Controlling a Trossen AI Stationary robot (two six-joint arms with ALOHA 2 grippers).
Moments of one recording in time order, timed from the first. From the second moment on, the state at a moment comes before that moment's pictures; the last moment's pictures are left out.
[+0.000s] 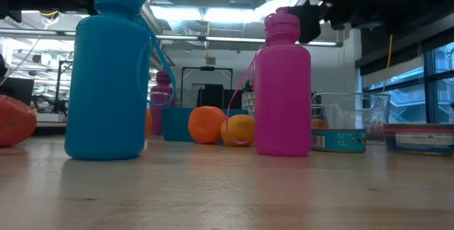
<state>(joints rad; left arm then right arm) 0.14 0.42 0.22 0.40 -0.19 0.30 -0.01 1.20 0.47 0.62 -0.34 0.04</state>
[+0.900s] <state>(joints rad) 0.14 0.42 0.22 0.40 -0.19 0.30 0.01 1.34 0.53 0.65 -0.37 0.05</state>
